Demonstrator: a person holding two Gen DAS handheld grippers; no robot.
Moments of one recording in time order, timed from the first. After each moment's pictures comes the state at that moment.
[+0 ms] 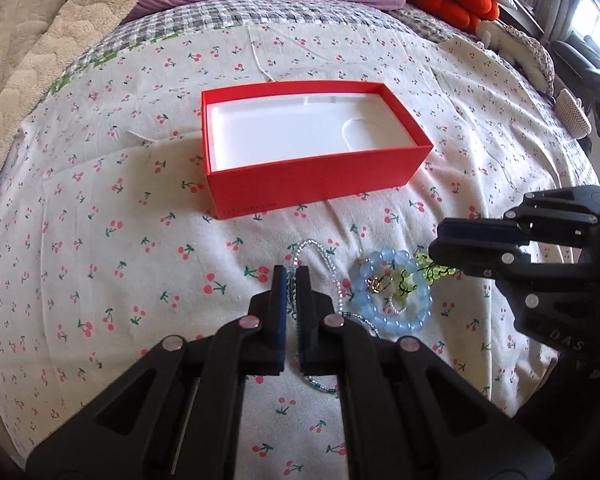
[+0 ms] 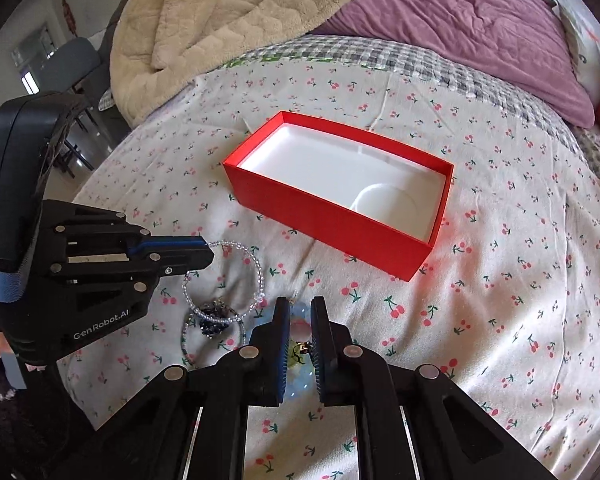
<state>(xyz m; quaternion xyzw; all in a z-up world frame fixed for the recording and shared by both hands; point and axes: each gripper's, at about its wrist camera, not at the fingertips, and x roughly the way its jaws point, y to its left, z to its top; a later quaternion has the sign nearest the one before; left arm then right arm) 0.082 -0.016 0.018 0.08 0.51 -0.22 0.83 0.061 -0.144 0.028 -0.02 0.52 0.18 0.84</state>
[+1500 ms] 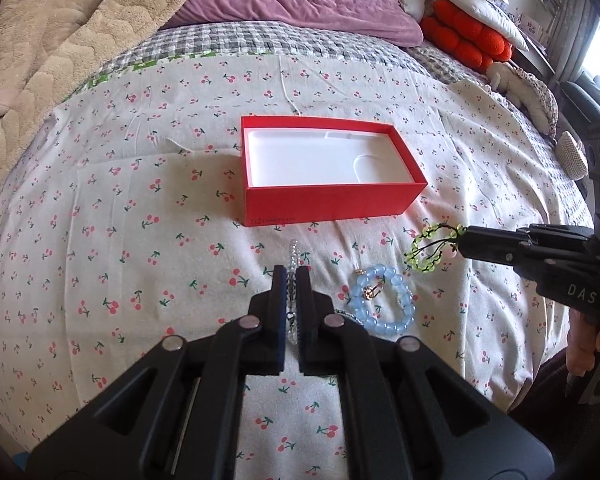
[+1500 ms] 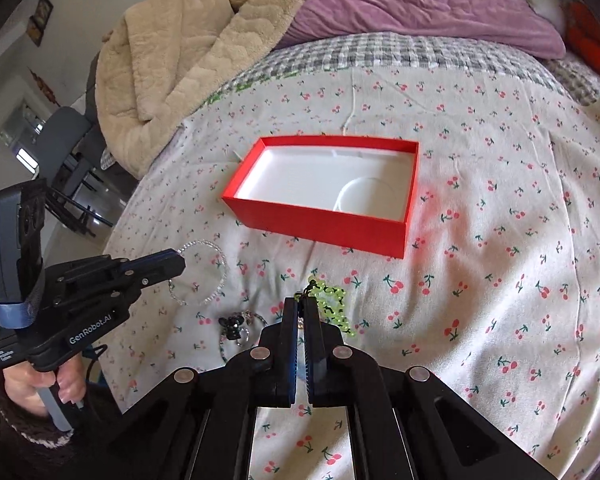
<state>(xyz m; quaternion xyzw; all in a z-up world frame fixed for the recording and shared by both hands) 0.071 0.006 0.049 0.03 0.49 -0.19 0.85 0.050 -0.184 0.062 0.11 0.51 0.17 0.84</state>
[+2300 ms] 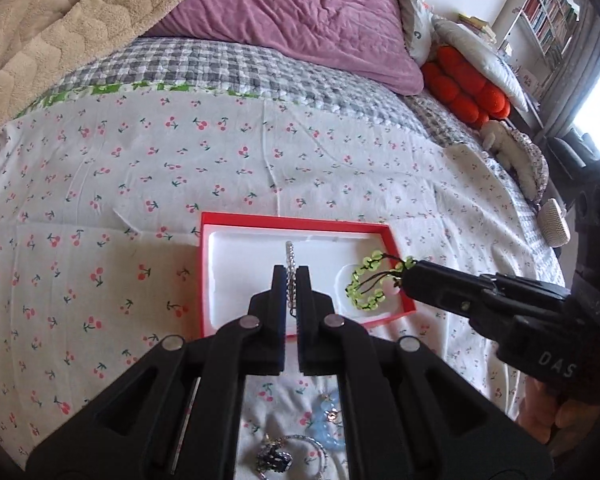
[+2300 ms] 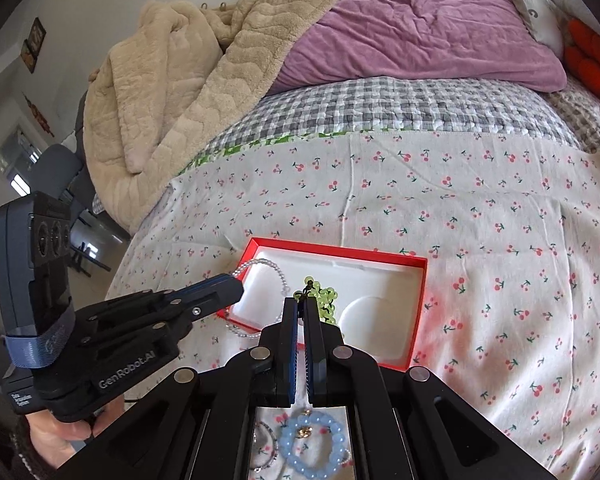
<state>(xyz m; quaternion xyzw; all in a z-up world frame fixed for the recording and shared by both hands) 0.168 -0.022 0.046 -0.06 0.47 -0.21 0.85 0.143 -0.178 0.073 0.15 0.48 0.15 0.85</state>
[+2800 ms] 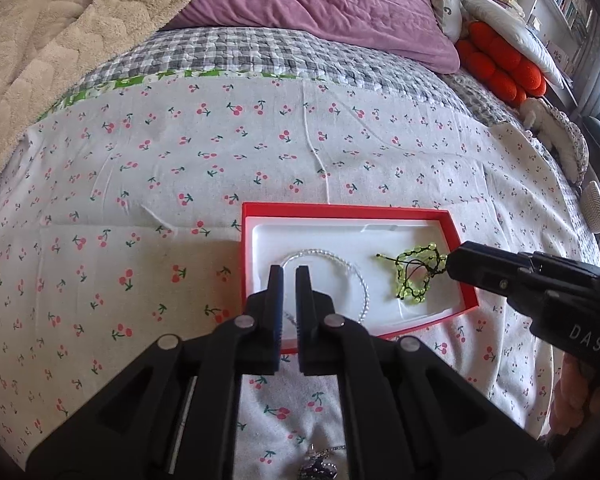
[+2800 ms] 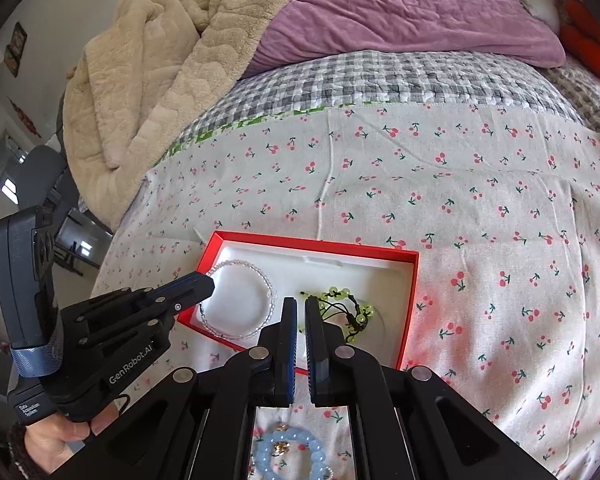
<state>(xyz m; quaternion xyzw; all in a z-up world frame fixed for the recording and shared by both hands) 0.176 -0.023 0.031 0.00 0.49 -0.17 0.86 0.161 -0.191 0.047 0.14 0.50 0.13 0.84</state>
